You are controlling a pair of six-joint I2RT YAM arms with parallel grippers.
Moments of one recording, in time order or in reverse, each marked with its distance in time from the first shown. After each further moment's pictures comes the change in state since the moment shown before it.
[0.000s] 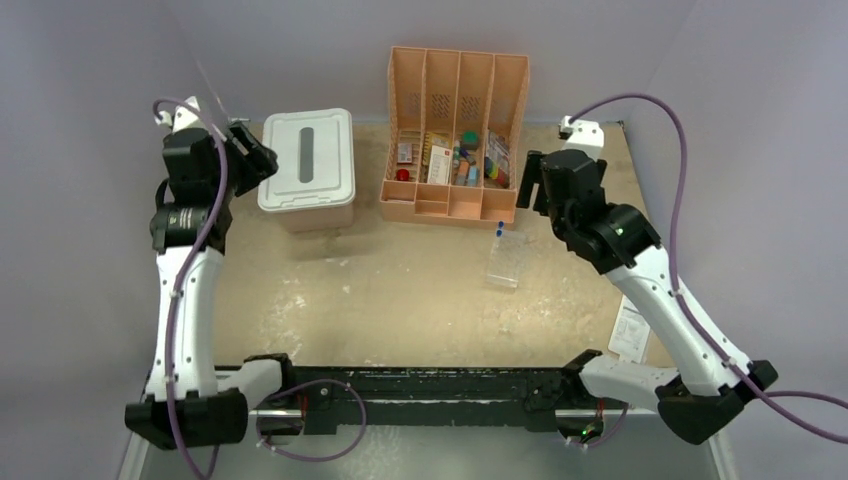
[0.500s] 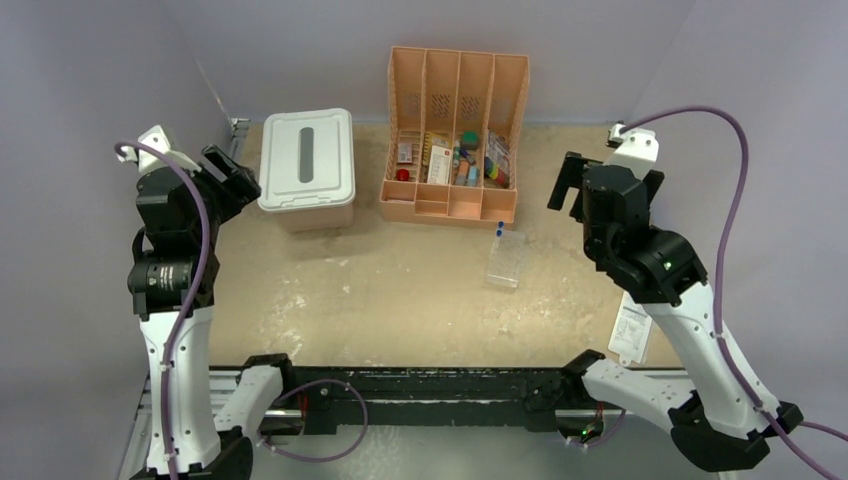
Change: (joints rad) left arm 0.000 -0.279 -0.026 -0.137 -0.150 -0.001; right arm 0.000 -0.167 0.031 -0.080 0.205 -0.042
